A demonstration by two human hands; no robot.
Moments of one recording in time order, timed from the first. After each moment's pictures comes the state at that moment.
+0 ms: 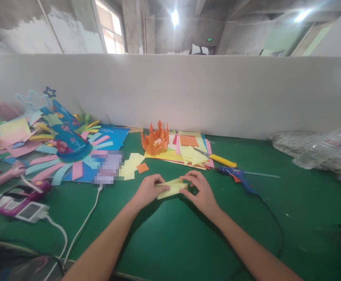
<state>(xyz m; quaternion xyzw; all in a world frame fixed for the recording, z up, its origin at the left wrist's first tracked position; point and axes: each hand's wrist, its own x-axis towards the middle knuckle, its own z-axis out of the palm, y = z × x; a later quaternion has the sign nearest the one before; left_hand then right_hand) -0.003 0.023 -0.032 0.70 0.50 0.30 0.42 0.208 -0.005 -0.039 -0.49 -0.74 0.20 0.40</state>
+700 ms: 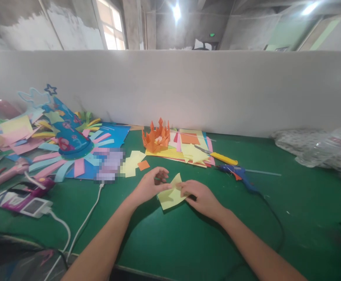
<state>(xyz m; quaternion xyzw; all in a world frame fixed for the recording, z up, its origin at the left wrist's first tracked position) -0.008 0.024 -0.023 0.73 0.42 0.35 0.41 0.217 -0.010 -0.044 -0.37 -0.87 0.18 0.28</state>
